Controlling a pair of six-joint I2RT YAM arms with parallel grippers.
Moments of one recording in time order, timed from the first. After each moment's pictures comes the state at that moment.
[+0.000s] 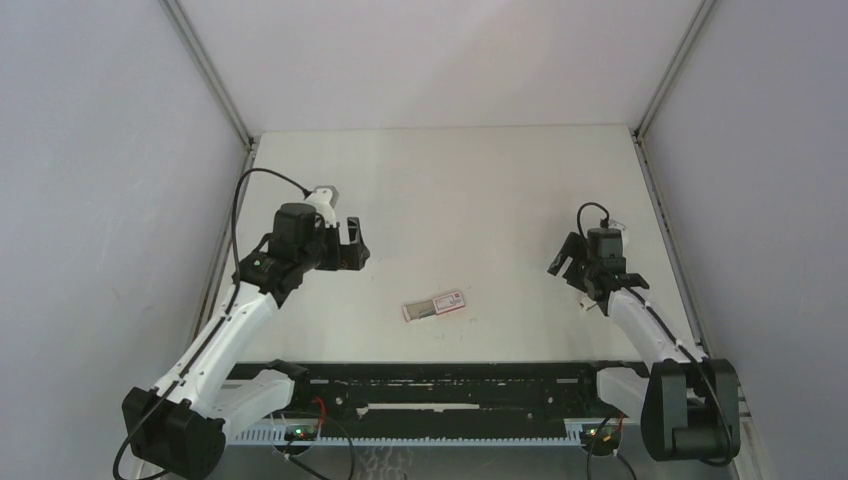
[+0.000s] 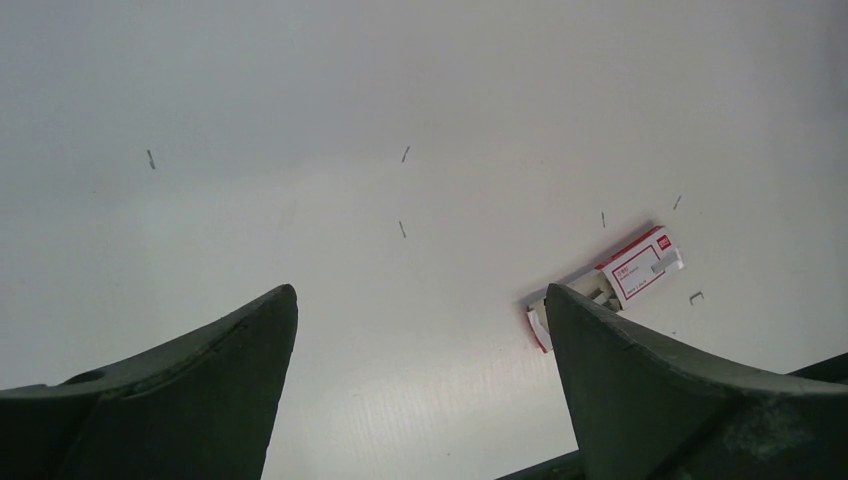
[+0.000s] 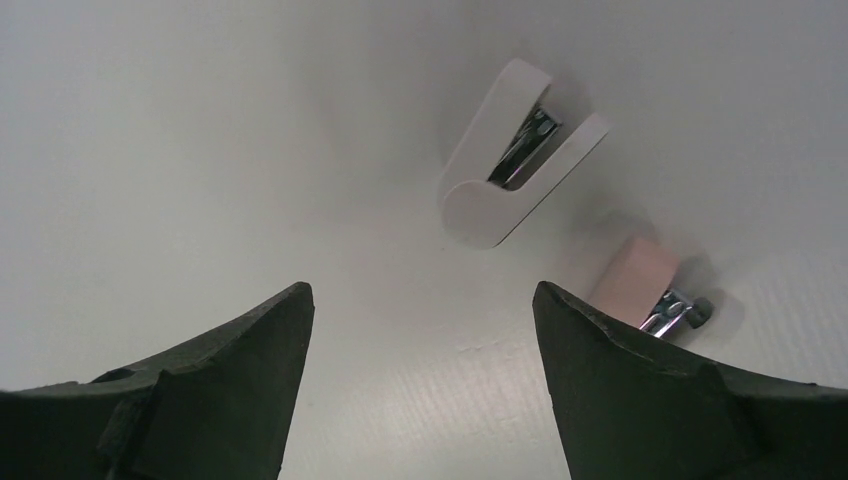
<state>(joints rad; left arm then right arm) -0.33 0.98 0.85 -0.55 0.05 -0.27 0.02 1.05 0.49 -0.29 0.03 0.52</state>
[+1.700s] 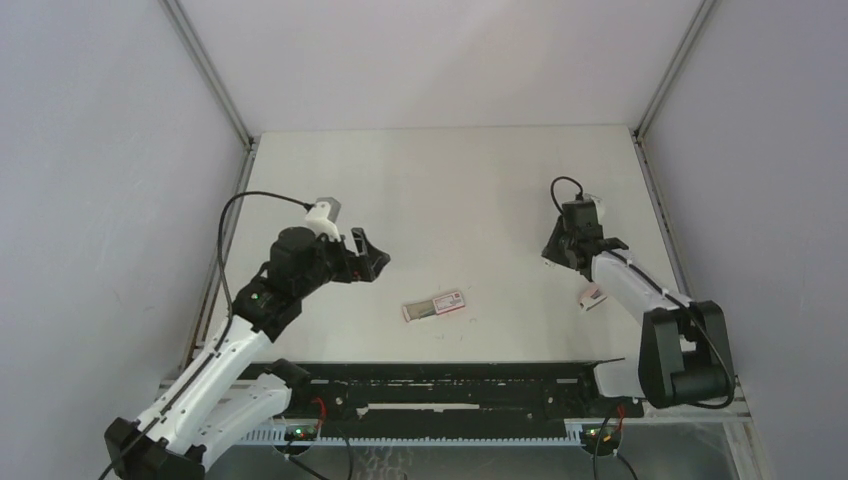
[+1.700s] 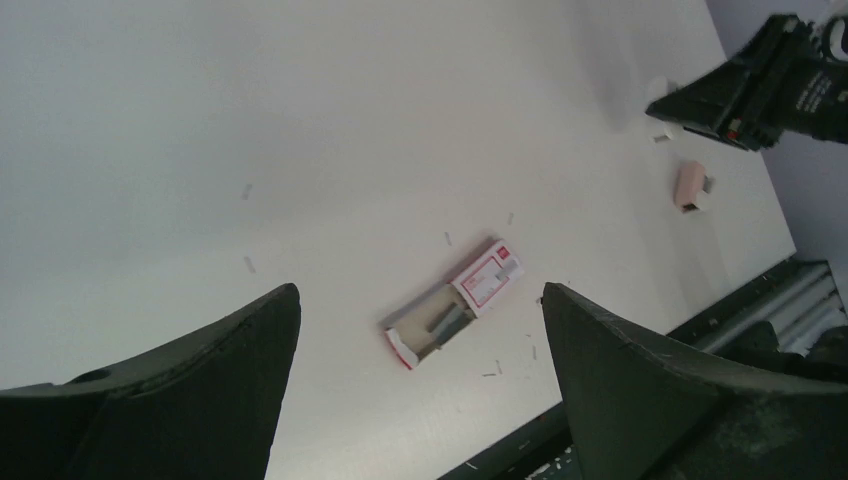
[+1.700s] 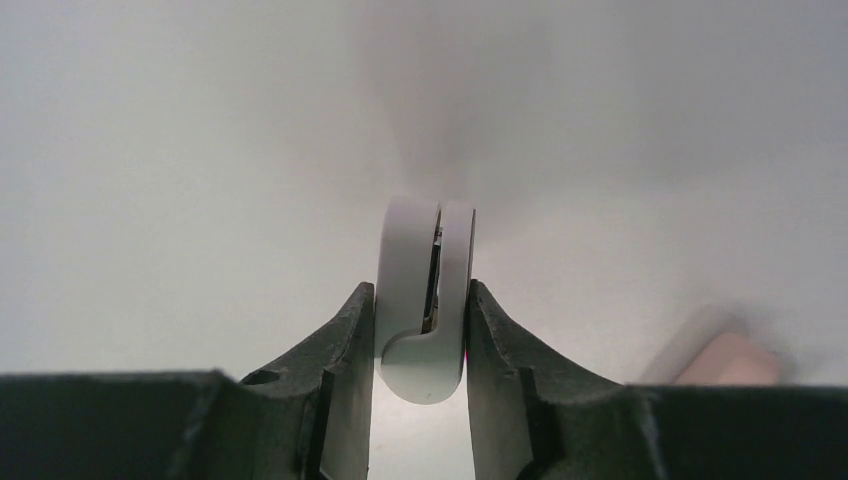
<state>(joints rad) -0.44 0.78 0.73 -0.40 0.11 -0.44 0.13 1.36 0.73 -0.31 0.12 0.51</state>
